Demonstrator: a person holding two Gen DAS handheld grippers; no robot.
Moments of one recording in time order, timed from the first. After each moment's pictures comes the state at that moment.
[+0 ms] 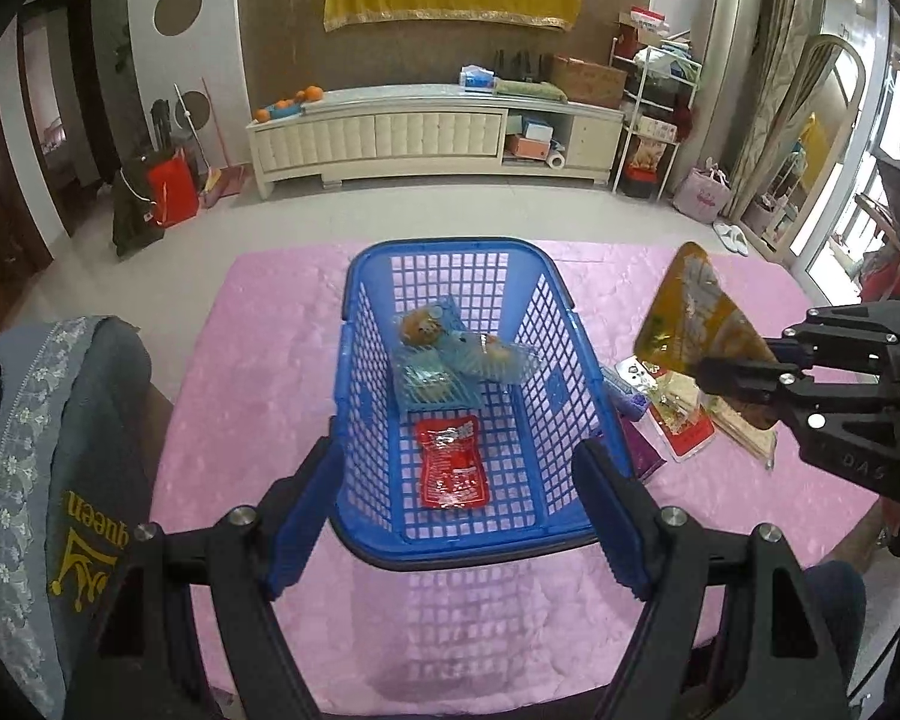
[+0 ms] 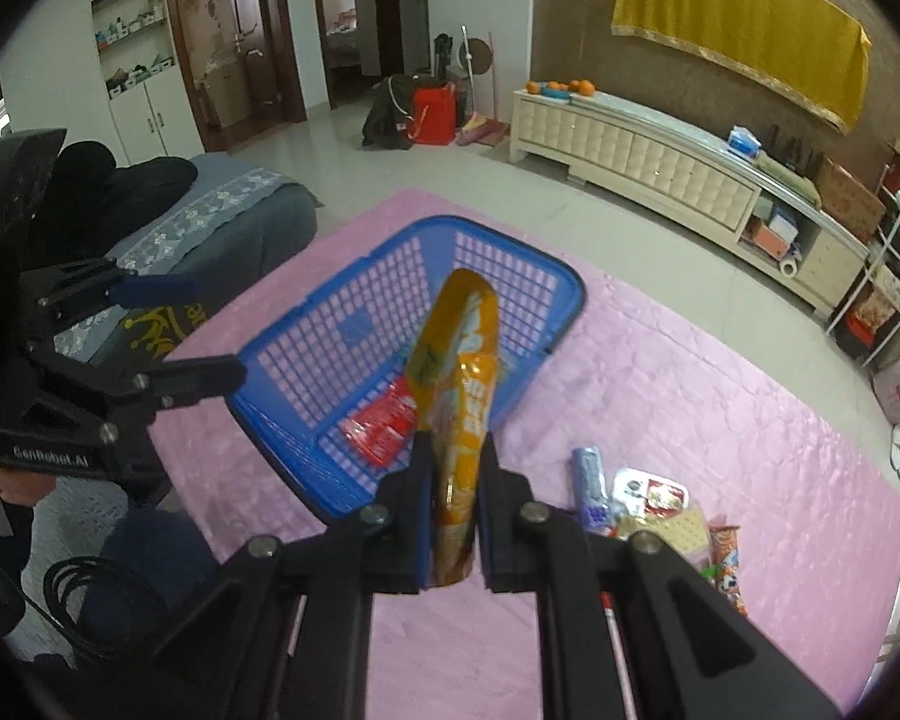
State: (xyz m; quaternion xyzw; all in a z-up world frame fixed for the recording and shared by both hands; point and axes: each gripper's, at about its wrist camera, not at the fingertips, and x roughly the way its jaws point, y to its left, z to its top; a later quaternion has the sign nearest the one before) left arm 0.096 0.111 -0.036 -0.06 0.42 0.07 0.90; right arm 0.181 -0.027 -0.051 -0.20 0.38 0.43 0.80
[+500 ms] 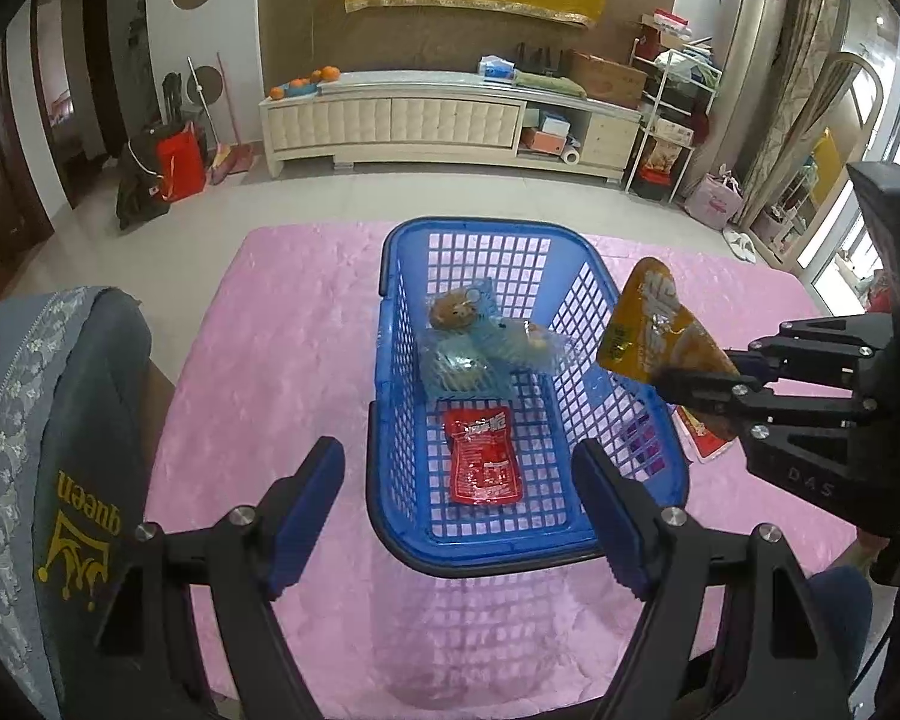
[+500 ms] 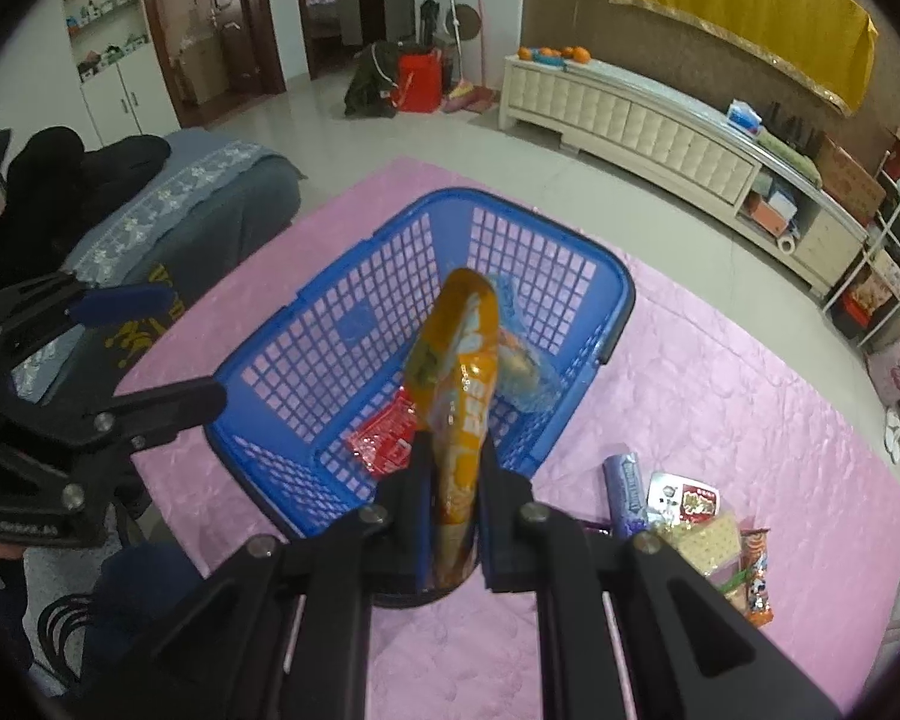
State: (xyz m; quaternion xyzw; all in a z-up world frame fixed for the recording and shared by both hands) left arm 0.100 0.141 -0.059 -0.09 0.43 0.08 0.89; right arm 0.186 0.024 -0.078 -0.22 0.42 0.39 0.79
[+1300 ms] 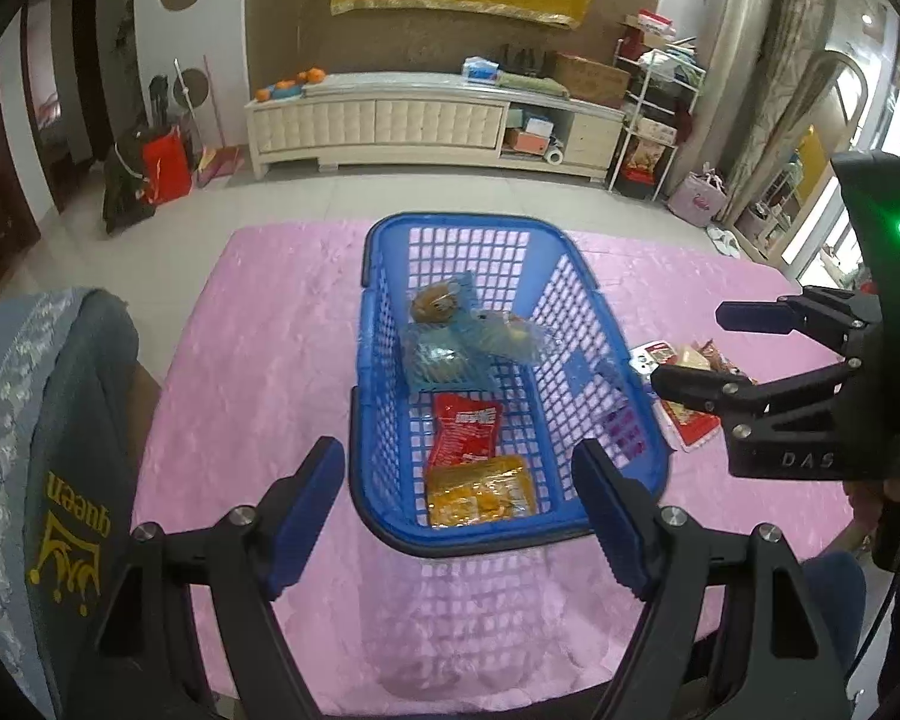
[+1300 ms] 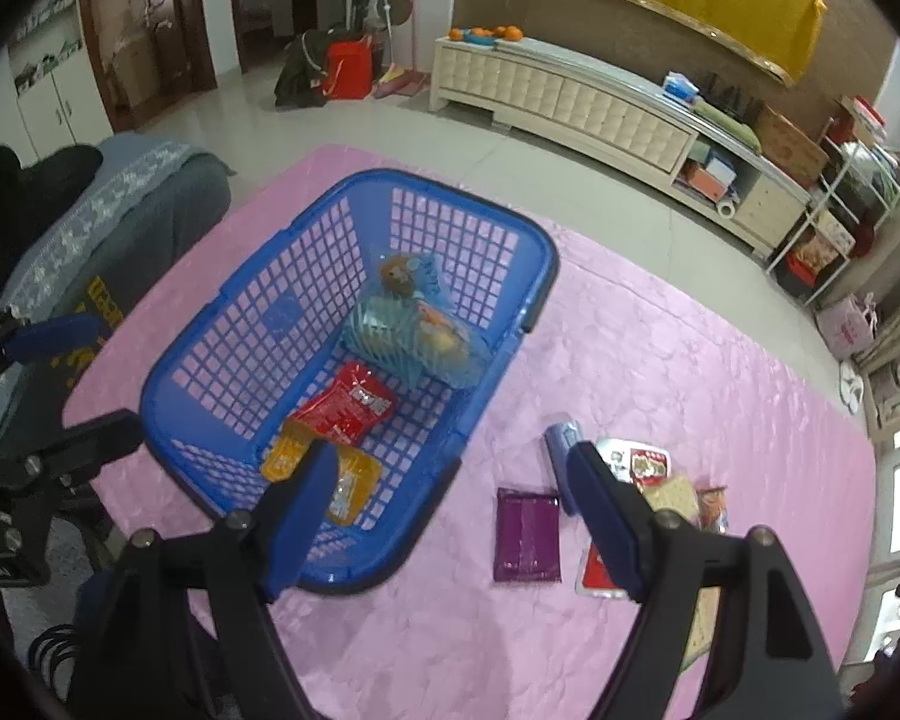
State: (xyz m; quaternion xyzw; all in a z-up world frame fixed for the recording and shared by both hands) left arm 0.087 0.130 -0.049 -0.08 0.42 0.06 0.90; right arm 0.189 0.004 -0.070 -0.22 0.43 0.31 0.82
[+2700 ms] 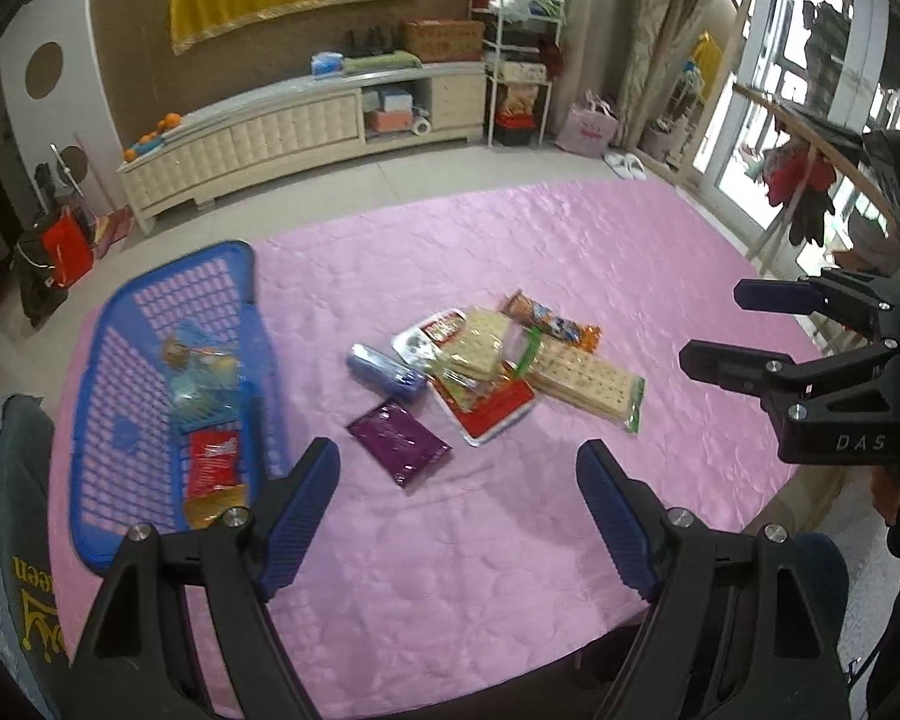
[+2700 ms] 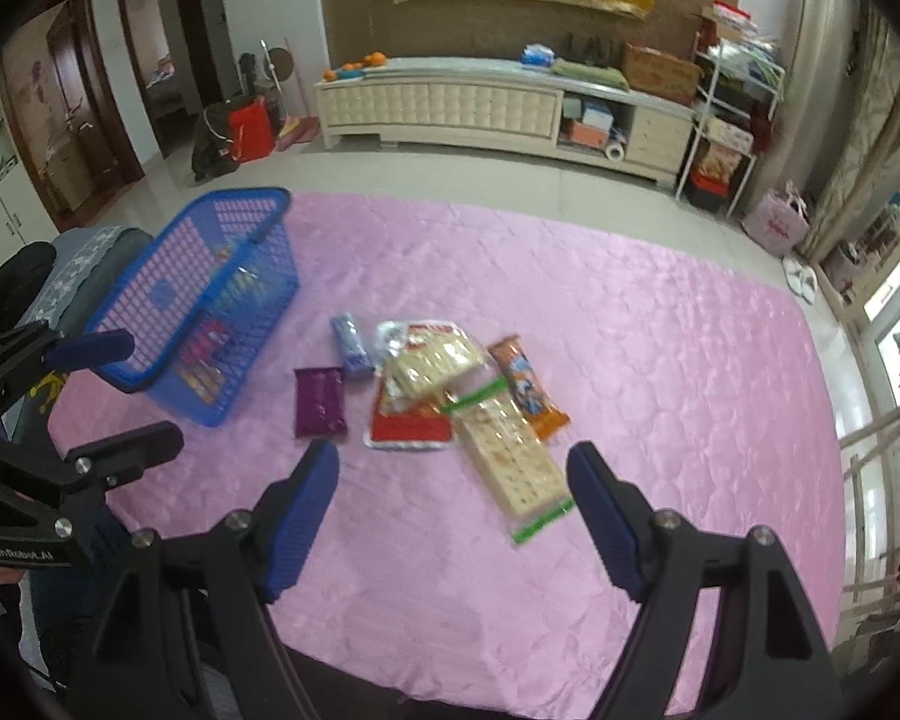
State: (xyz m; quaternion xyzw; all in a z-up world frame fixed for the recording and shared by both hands) left arm 0.153 -0.077 -0.066 0.01 0.46 -0.05 0.89; right arm 0.204 -0.225 -0.074 -0.12 0.43 0.24 0.86
